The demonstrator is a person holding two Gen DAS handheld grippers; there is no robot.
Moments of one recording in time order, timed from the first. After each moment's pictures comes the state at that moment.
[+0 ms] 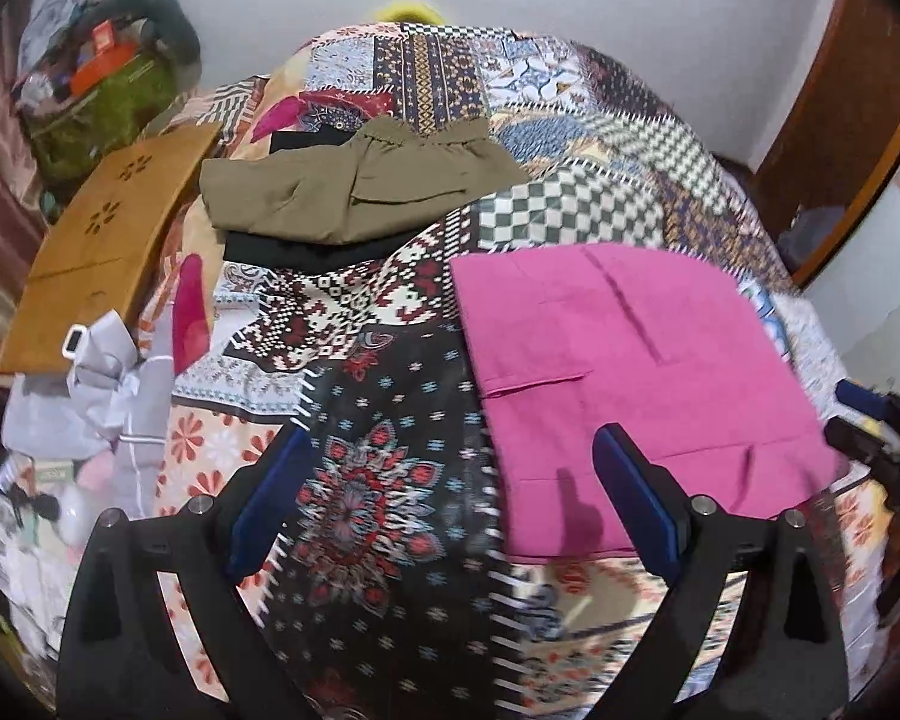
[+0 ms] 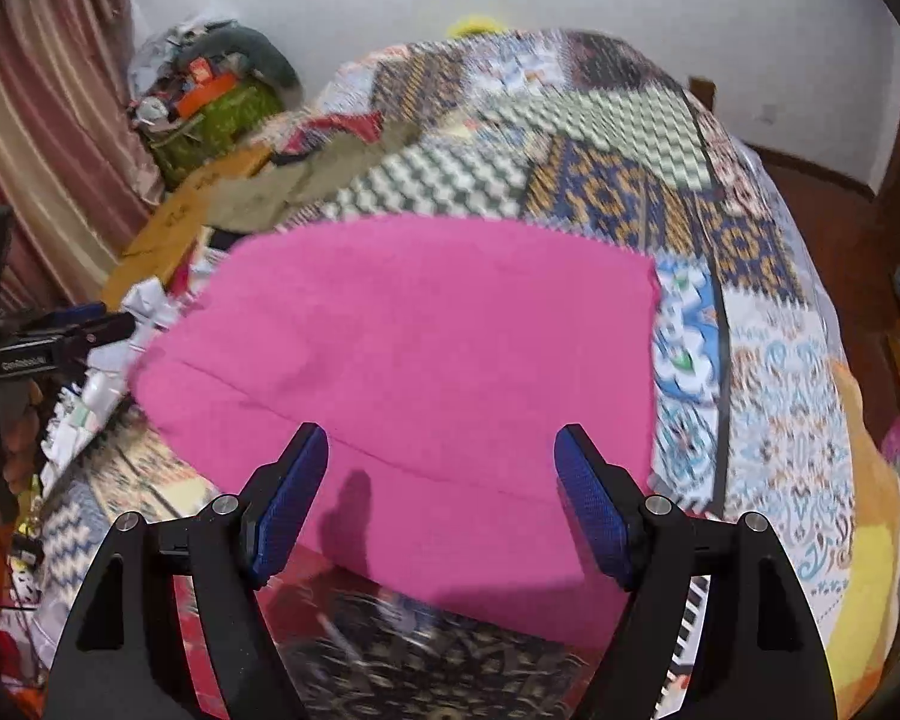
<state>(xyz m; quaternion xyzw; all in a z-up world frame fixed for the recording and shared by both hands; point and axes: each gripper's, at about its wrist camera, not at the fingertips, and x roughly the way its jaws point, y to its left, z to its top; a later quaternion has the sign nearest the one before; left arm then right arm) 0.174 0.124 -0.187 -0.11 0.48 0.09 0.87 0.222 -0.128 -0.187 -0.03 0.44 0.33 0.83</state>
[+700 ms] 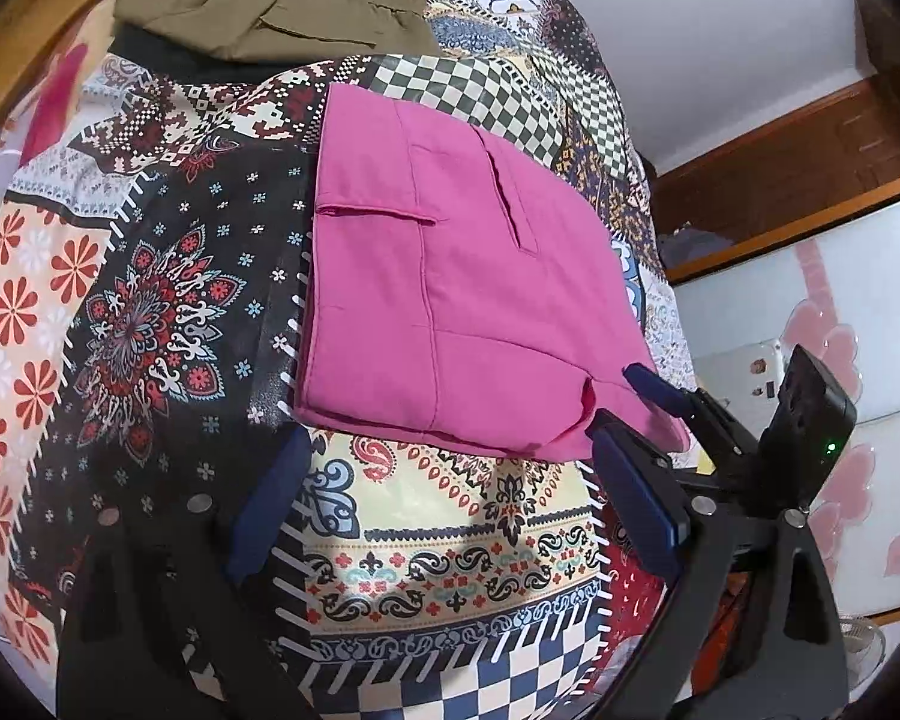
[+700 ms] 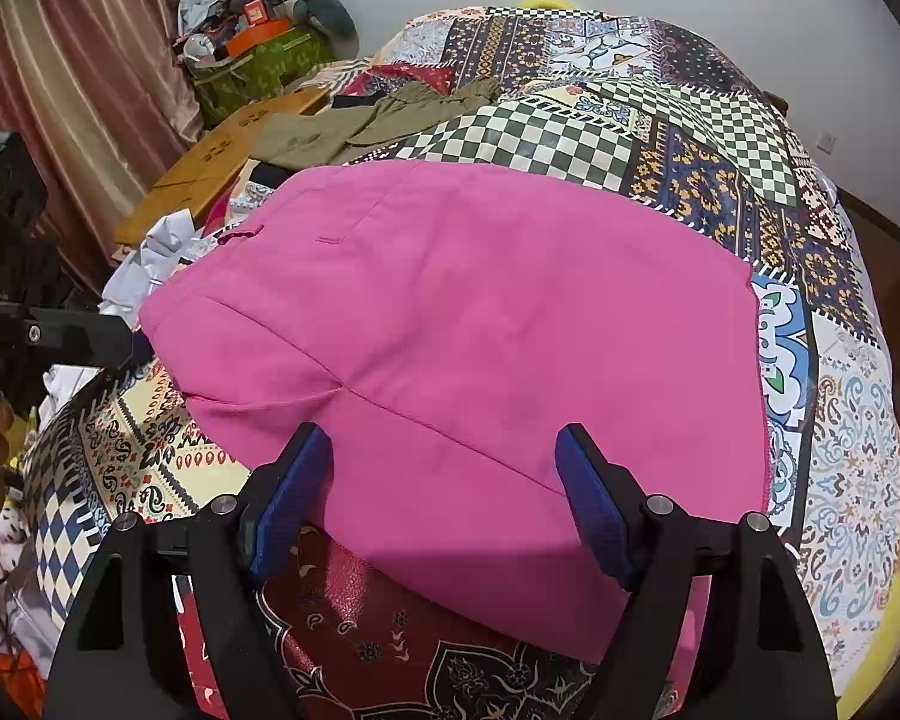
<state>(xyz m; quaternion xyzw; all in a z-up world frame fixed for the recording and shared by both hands) 0.159 0.106 -0.227 -0.33 0.53 -0.05 0.78 0.211 -0.078 -0.219 -0.09 0.45 0.37 0.80</state>
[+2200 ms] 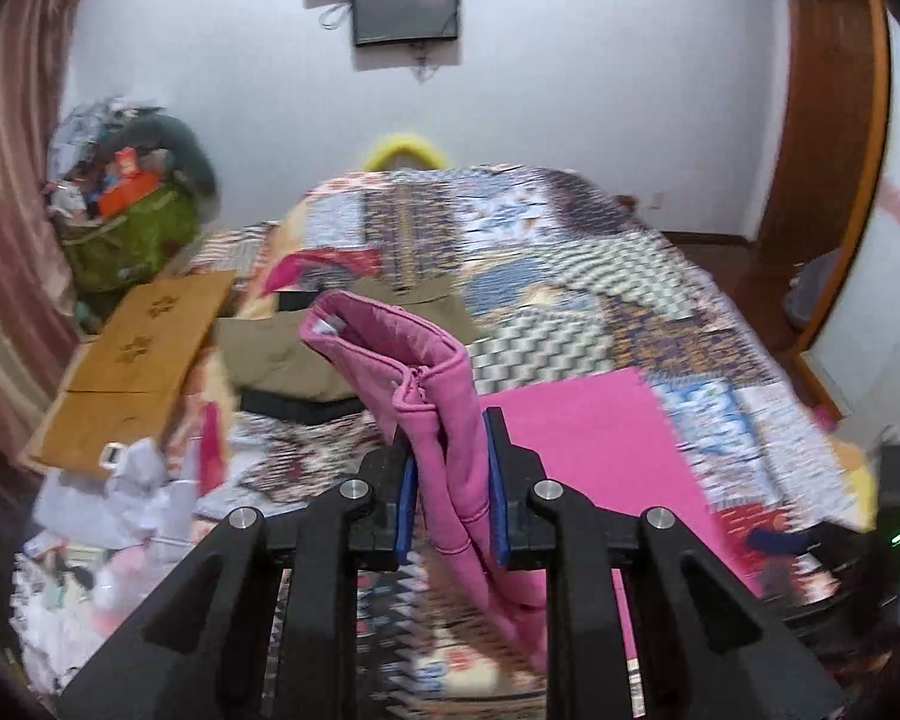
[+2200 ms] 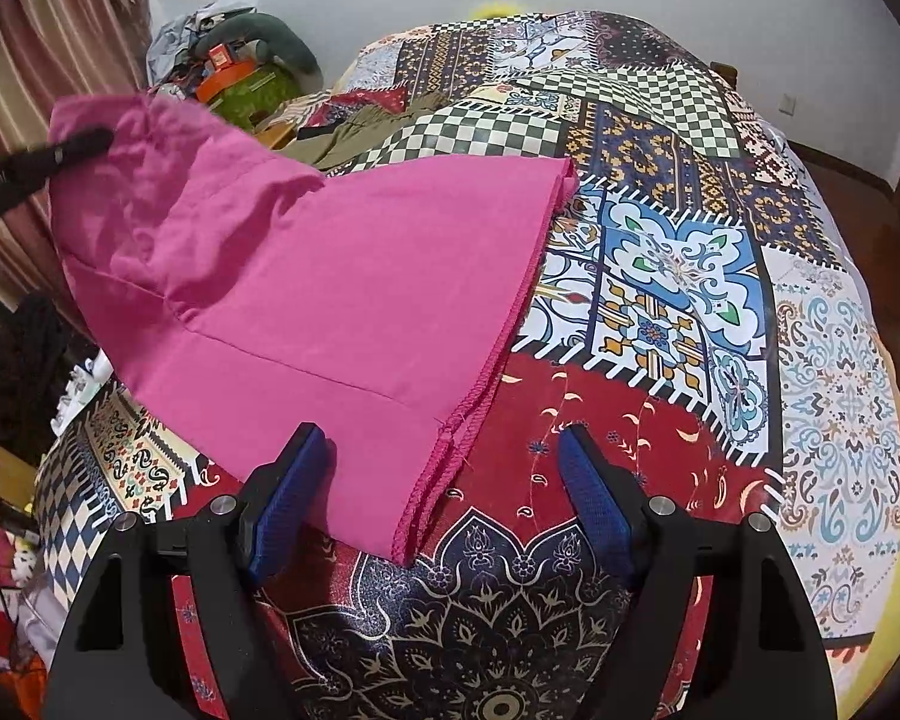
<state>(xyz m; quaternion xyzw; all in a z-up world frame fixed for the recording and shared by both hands) 0.182 0.056 -0.114 -0.04 0.34 0.11 0.93 0.202 -0.124 -0.222 -0.03 0.45 0.35 0.82</state>
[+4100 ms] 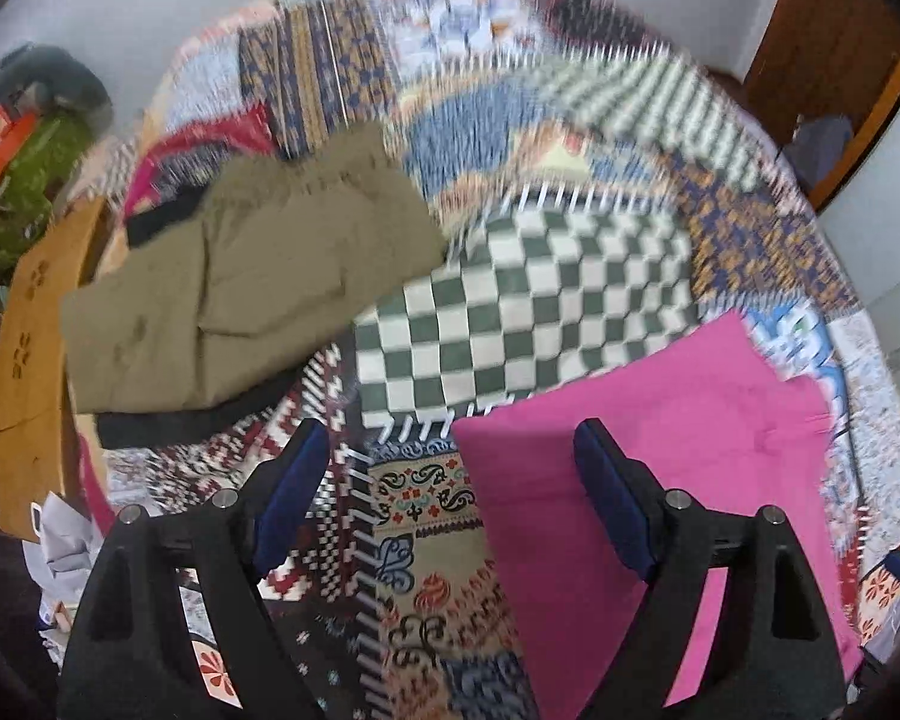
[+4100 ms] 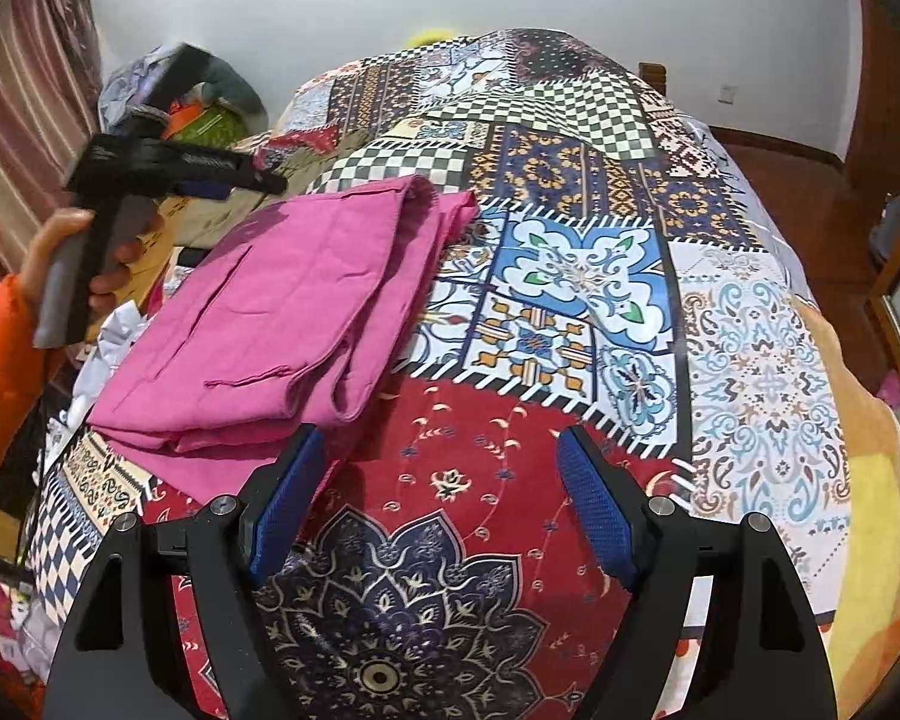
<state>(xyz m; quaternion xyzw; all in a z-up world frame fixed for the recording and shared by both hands) 0.384 0.090 -0.248 -0.01 0.57 0.05 0.82 0.212 -0.165 -0.211 0.00 0.44 0.28 0.85</state>
